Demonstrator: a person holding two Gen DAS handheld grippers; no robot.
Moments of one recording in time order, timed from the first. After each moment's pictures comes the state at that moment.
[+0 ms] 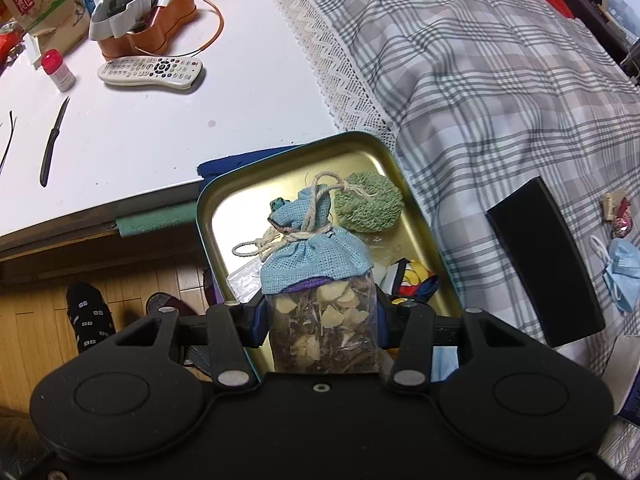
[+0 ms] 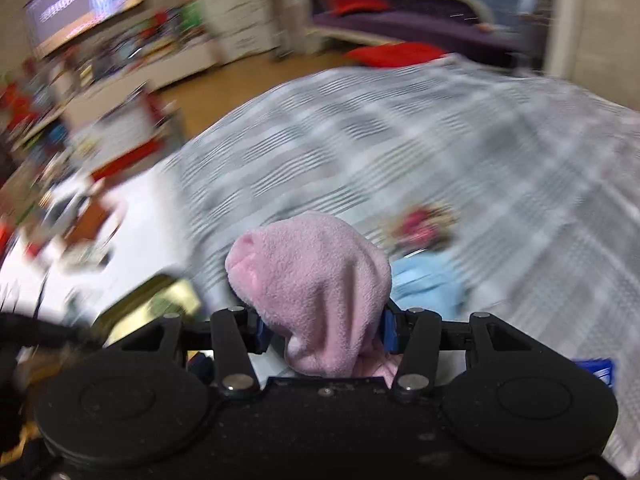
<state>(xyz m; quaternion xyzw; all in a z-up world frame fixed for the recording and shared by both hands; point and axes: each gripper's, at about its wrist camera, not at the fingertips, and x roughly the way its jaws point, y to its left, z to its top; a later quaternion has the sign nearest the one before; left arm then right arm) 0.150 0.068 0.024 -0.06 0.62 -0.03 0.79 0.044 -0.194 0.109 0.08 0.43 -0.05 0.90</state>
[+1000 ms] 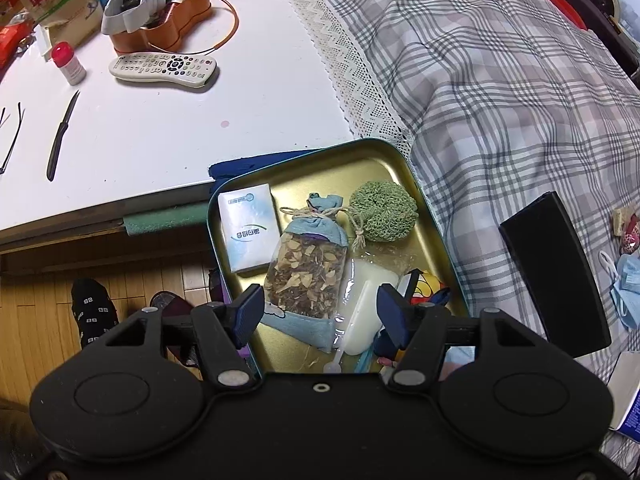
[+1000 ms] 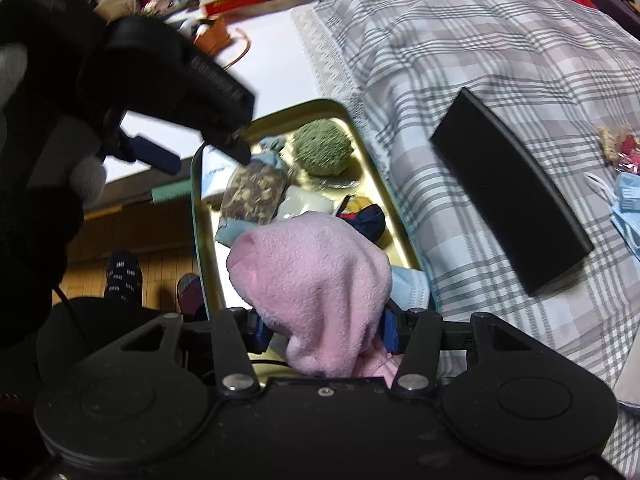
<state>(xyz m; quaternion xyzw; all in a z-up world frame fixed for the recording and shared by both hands) 0.156 0.076 0.022 -0.07 0.61 -0.02 0.79 0.045 -0.051 0.023 0.01 0.56 0.10 0.82</state>
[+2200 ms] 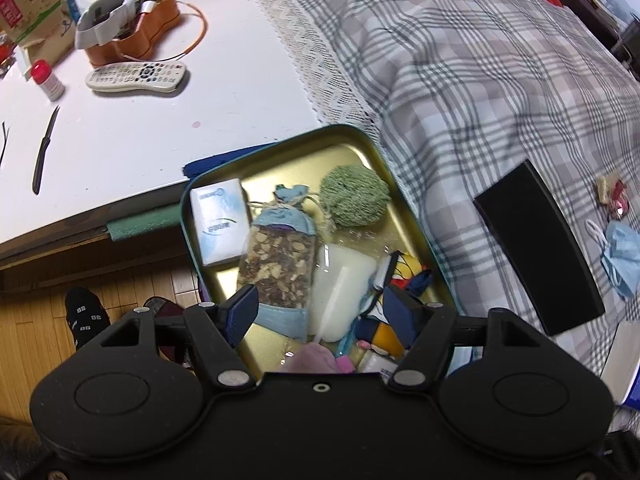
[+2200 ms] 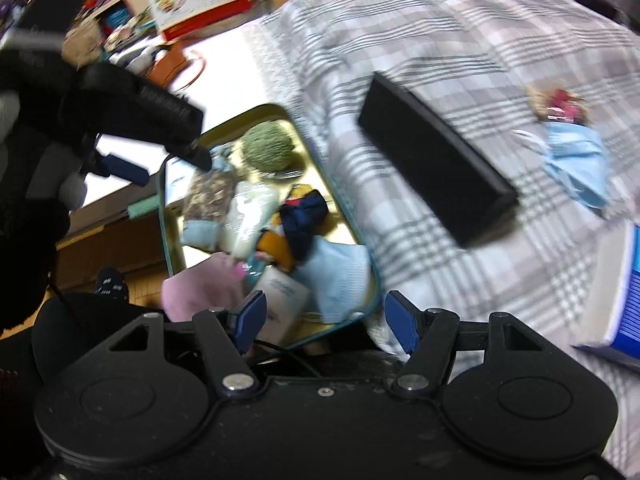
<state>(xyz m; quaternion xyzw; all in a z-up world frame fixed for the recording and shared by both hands) 0.142 0.050 0.023 -0.04 0.61 -0.05 0.79 0.010 -0.108 0.040 0.05 0.55 0.04 0.84</state>
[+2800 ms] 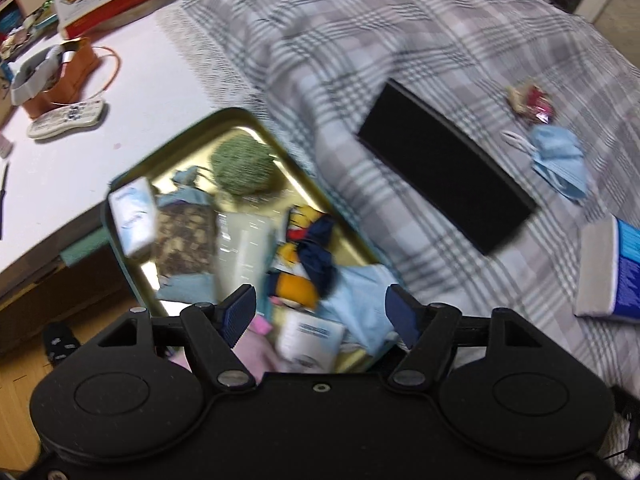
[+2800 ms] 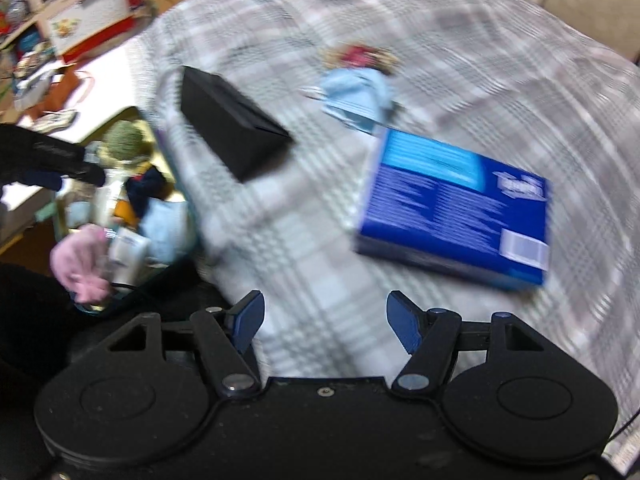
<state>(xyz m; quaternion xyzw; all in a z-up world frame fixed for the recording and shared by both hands) 0.078 -0.016 0.028 0.03 0.58 -0.15 0.80 -0.082 -0.225 0.064 0.04 0.55 -0.11 0.83</state>
